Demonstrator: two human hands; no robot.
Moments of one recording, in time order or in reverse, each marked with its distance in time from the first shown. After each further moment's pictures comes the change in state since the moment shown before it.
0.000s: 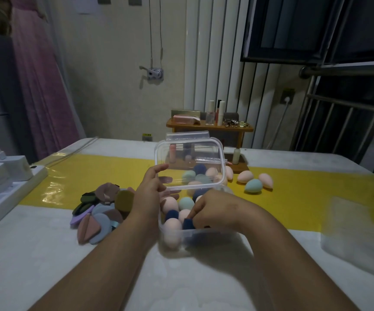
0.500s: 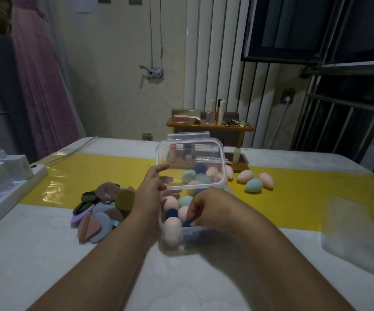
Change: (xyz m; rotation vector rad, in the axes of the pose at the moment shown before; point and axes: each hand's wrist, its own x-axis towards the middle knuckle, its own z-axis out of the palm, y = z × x) left_hand 0.001 -0.001 -0.001 0.005 -0.008 -0.011; right_hand 0.008 0.001 0.007 -0.039 0.074 -0.044
